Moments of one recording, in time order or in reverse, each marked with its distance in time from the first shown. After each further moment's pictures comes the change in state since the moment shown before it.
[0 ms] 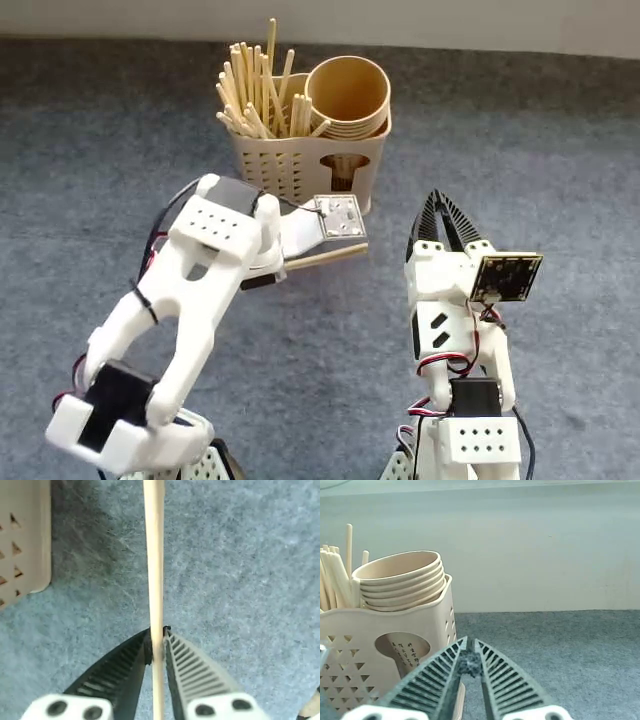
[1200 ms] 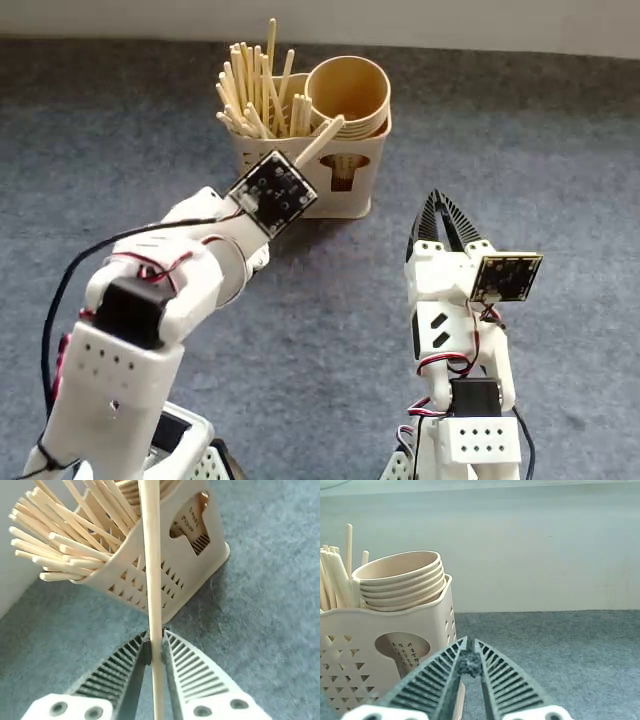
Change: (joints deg) left arm -0.1 -43.5 10.7 -12.6 25.5; right arm 0.0 0.0 0.0 0.0 0.0
